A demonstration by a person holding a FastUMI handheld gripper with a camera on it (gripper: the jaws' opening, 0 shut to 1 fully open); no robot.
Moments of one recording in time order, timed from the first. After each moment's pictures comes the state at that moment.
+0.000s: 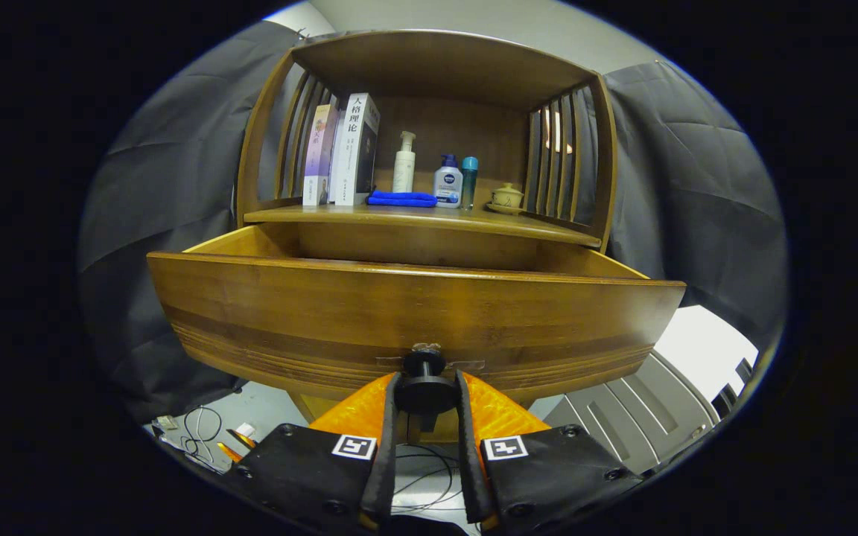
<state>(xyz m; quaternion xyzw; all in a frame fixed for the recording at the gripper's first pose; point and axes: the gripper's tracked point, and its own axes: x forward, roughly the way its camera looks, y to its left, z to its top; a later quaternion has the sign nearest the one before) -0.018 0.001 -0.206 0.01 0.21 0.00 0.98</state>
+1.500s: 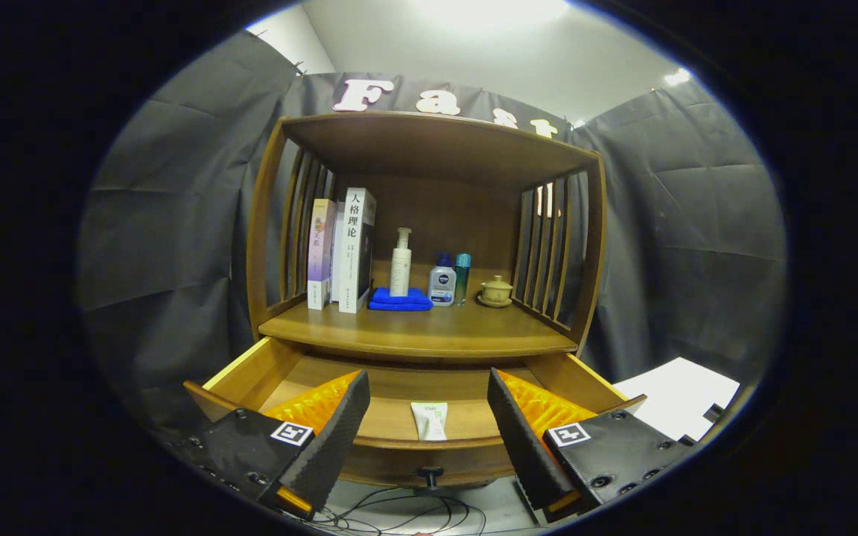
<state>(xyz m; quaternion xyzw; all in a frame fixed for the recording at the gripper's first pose) 0.015 0.003 -0.042 0.02 0.11 -0.03 0.99</state>
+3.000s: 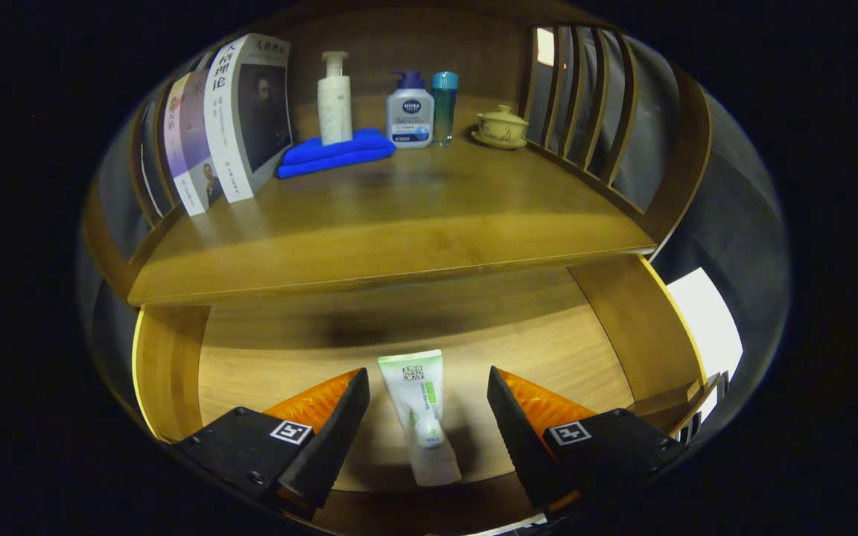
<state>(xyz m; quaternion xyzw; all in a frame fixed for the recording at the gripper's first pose) 0.128 -0.013 -0.182 0.06 0.46 -0.06 0.88</state>
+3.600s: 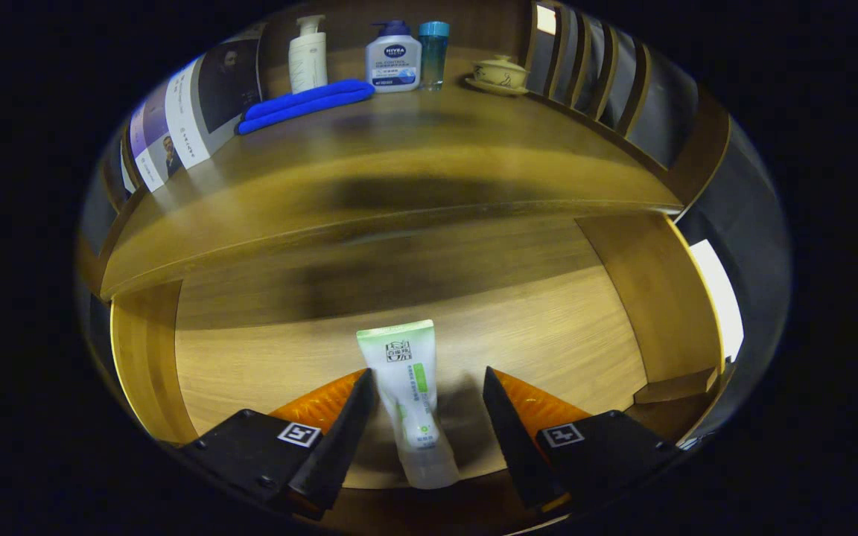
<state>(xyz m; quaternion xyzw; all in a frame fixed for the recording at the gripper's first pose) 0.117 -0.007 -0.223 0.08 0.54 -0.06 0.83</state>
